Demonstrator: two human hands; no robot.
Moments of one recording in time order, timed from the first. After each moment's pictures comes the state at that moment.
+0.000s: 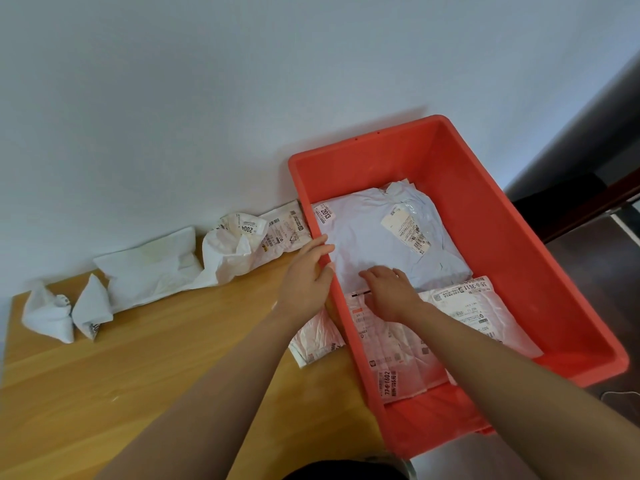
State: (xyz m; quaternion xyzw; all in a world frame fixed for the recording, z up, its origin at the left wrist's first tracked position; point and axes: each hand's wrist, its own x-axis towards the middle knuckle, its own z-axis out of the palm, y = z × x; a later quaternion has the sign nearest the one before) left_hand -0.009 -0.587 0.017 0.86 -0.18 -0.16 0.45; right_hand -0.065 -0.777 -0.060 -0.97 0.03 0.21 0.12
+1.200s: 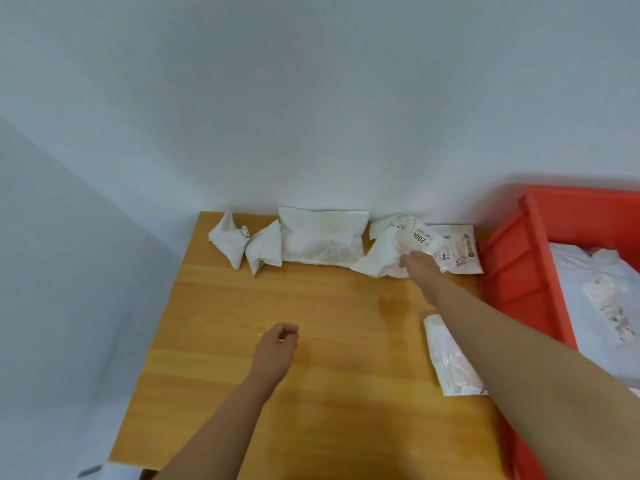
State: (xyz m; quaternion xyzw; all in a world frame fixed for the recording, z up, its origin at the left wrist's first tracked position) left_hand -0.070 -0.227 -0.049 0.79 0.29 -0.20 0.51; right_hand 0.092 -0.500 -0.049 -0.77 0.28 0.24 0.53
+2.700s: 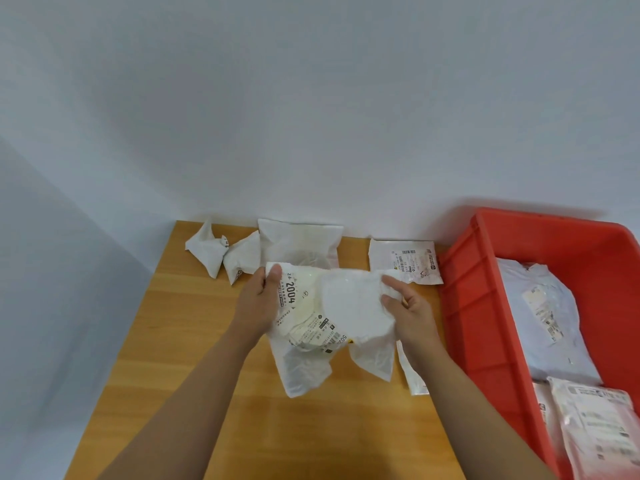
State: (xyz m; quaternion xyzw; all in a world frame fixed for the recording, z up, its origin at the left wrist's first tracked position) left_hand -0.015 -0.232 0.034 0.77 0.18 -0.04 0.61; right_hand -0.033 -0.484 0.028 -0.71 0.19 0.07 0.68
